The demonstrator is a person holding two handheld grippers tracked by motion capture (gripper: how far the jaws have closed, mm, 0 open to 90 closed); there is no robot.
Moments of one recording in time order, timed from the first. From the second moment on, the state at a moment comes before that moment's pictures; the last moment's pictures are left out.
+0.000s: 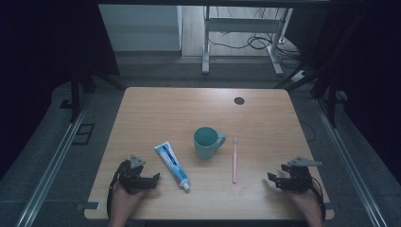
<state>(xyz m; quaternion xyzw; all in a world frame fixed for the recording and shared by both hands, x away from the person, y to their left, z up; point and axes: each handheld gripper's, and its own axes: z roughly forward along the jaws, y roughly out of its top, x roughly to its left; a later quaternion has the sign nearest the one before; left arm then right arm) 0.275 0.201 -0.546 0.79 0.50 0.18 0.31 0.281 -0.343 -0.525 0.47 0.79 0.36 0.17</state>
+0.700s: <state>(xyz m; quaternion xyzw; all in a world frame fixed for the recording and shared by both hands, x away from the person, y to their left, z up) 0.275 0.201 -0.546 0.79 0.50 0.18 0.31 0.289 -0.323 -0.515 0.42 0.82 0.36 0.12</state>
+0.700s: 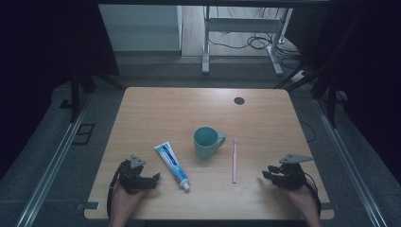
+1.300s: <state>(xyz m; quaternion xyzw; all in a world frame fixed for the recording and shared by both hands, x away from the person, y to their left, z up) 0.275 0.201 -0.546 0.79 0.50 0.18 0.31 0.301 -0.293 -0.505 0.37 0.84 0.37 0.11</state>
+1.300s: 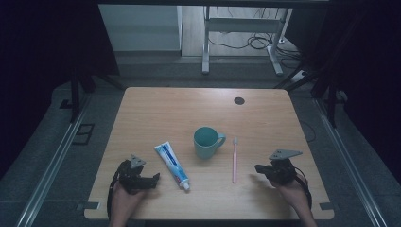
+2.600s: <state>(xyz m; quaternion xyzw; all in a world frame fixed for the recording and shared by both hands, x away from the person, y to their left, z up) 0.275 0.201 -0.546 0.79 0.50 0.18 0.31 0.322 -0.235 -0.501 0.33 0.85 0.40 0.08</state>
